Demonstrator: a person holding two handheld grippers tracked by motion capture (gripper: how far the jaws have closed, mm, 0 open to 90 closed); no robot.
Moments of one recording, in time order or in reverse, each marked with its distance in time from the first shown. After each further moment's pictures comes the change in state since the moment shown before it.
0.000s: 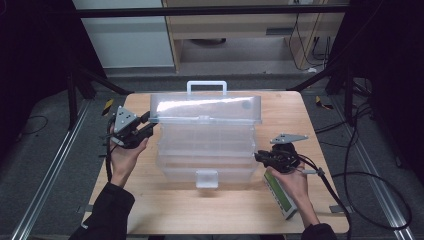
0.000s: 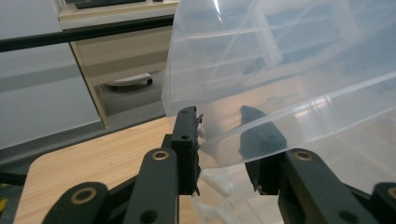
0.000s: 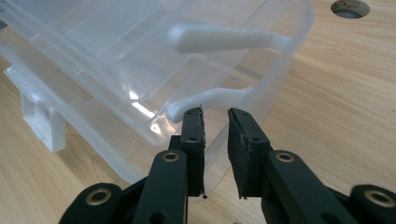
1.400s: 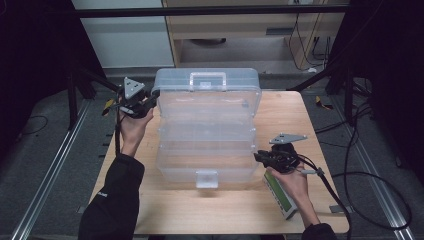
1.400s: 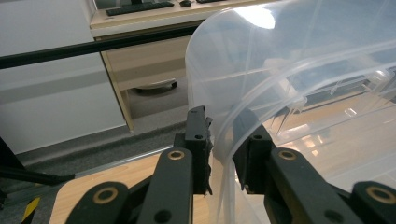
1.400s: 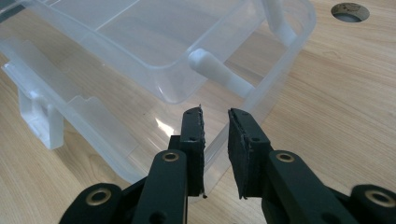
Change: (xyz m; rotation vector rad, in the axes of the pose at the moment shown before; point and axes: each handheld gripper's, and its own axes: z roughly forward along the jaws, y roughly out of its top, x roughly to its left) left arm 0.020 0.048 0.057 0.012 0.112 0.004; right arm 0.001 0.001 0.000 0.000 -0.002 -0.025
